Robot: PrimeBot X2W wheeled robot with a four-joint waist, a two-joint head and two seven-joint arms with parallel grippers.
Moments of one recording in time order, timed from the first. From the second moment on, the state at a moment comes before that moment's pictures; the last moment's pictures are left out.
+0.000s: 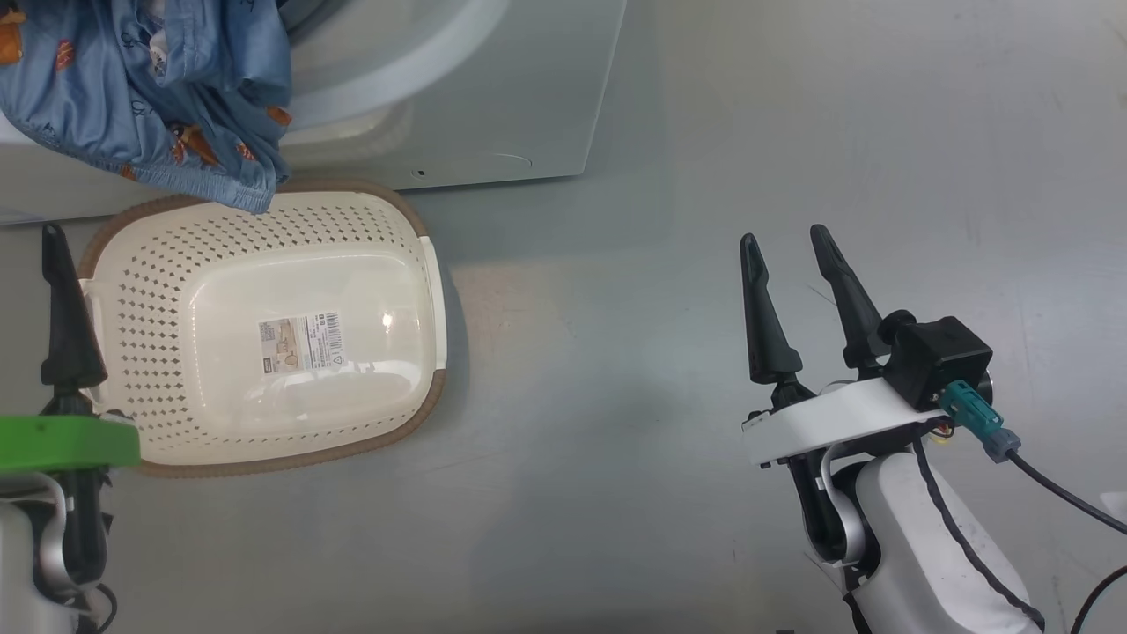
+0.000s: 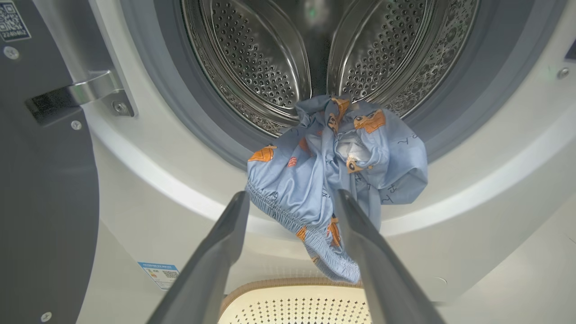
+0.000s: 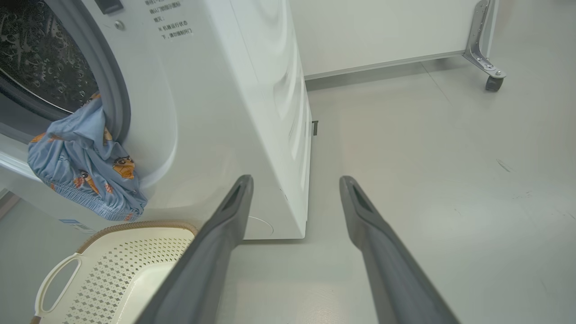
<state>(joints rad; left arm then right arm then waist) -0.29 0.26 0.04 0.17 -0.46 -0.10 -0.26 -0.27 -0.06 0.38 0.11 0.37 -0.07 -0.25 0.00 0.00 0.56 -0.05</state>
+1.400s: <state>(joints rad) 0.00 0.12 0.13 0.02 -0.34 -0.11 -0.26 -0.25 -0.06 0.36 0.11 0.34 -0.06 -0.25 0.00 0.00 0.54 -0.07</state>
